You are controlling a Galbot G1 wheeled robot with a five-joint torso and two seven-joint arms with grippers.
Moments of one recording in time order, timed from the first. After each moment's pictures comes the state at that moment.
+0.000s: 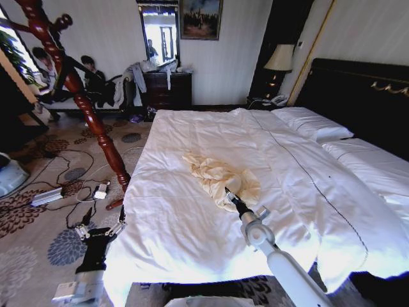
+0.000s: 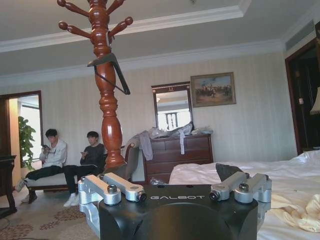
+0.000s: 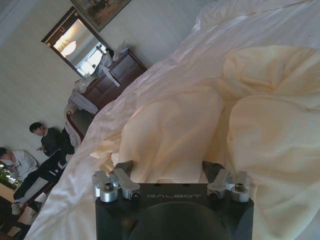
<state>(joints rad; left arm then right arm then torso) 1.94 -1.52 -0.82 -2.34 -0.17 -0.27 0.02 -1.13 1.09 0.18 1.72 1.20 0.04 0.25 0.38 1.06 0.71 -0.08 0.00</state>
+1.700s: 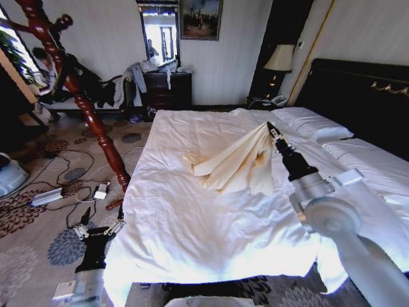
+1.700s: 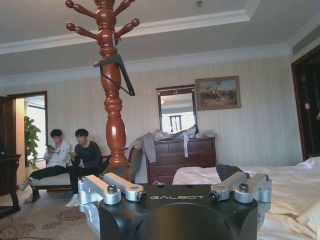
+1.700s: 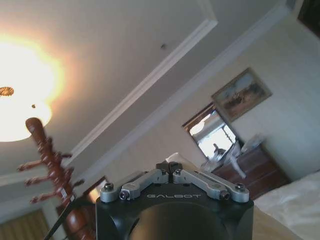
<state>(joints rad) 1.92 -1.52 -0.81 -2.32 -0.18 -0.28 0.00 -1.28 0.78 0.60 2.41 1.41 0.07 0.15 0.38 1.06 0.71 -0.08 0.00</state>
